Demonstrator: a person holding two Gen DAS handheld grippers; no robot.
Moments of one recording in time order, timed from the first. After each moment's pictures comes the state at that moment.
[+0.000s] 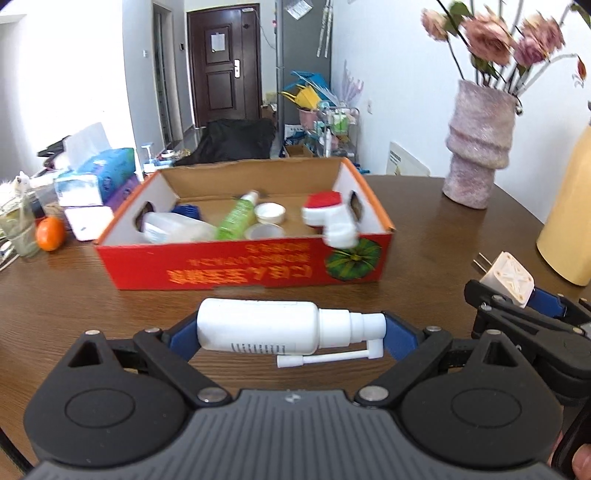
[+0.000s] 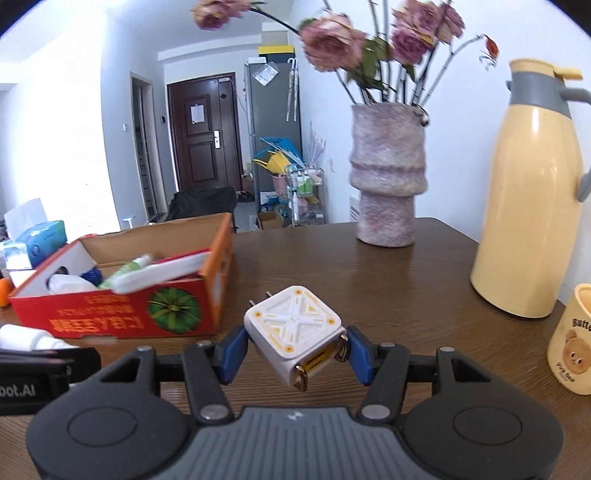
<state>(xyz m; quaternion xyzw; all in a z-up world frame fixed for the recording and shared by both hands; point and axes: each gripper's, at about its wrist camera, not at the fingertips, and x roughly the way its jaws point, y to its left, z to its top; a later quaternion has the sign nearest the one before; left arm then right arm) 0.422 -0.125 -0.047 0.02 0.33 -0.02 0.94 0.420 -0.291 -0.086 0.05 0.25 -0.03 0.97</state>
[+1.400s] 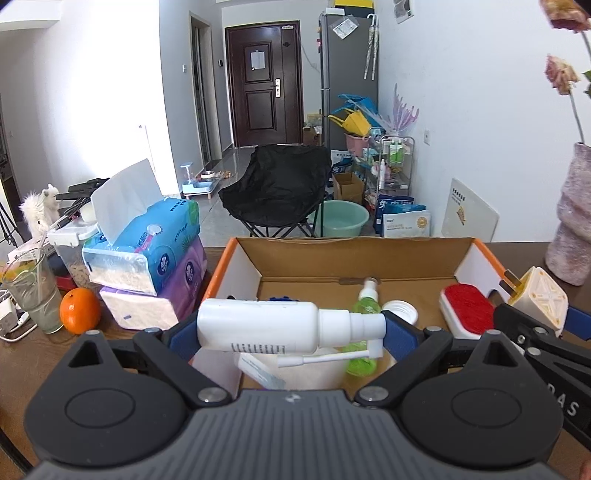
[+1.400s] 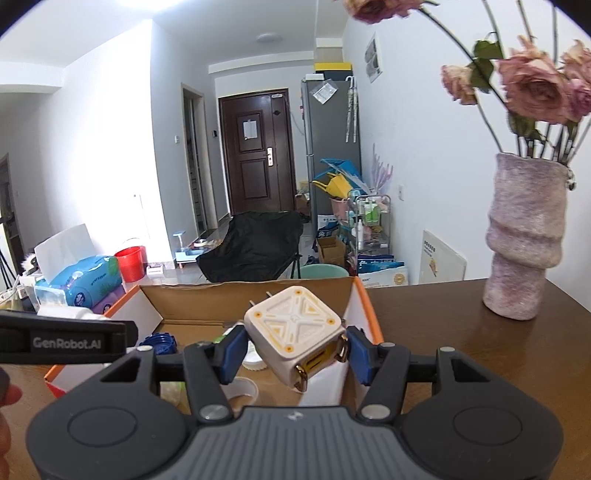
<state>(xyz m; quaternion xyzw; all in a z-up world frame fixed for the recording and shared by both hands) 0.576 -0.011 -0.029 0.01 0.30 0.04 0.95 0.552 -0.181 -0.055 0.03 0.22 0.05 0.97</state>
